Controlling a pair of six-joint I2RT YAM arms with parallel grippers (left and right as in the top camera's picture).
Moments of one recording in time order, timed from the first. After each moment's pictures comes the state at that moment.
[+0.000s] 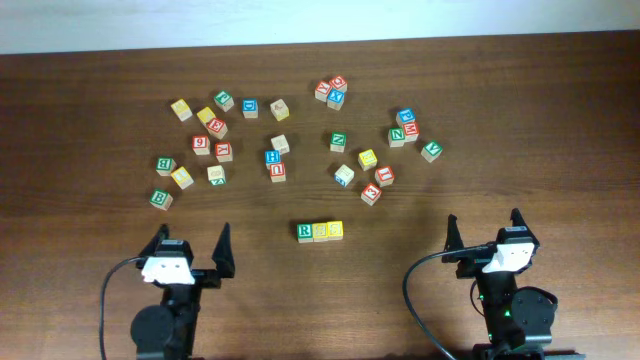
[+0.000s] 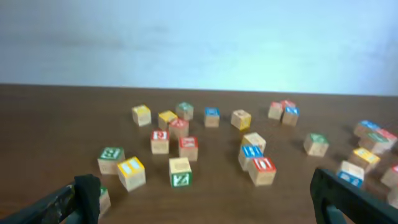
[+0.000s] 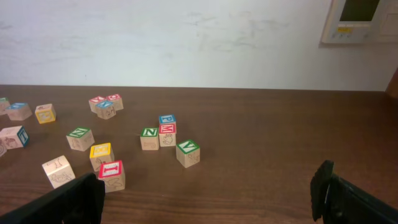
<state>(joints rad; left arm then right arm) 0.00 0.07 0.02 -0.01 0.07 -0.07 -0.03 0.01 0.01 -0.07 -0.05 0.00</state>
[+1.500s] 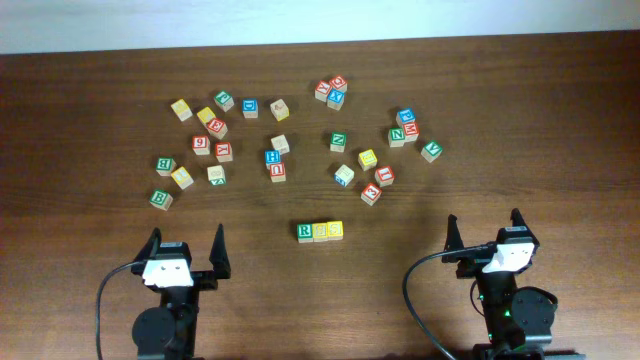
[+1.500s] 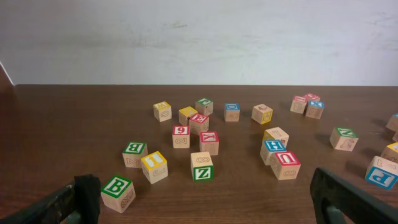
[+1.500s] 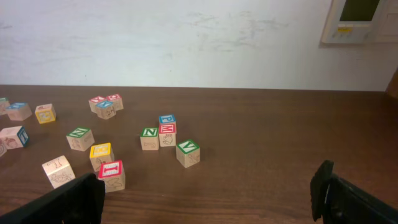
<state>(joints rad) -0.01 0.01 0.01 -0.08 -0.02 -0.02 -0.03 0.01 0.01 -0.07 -0.05 0.01</state>
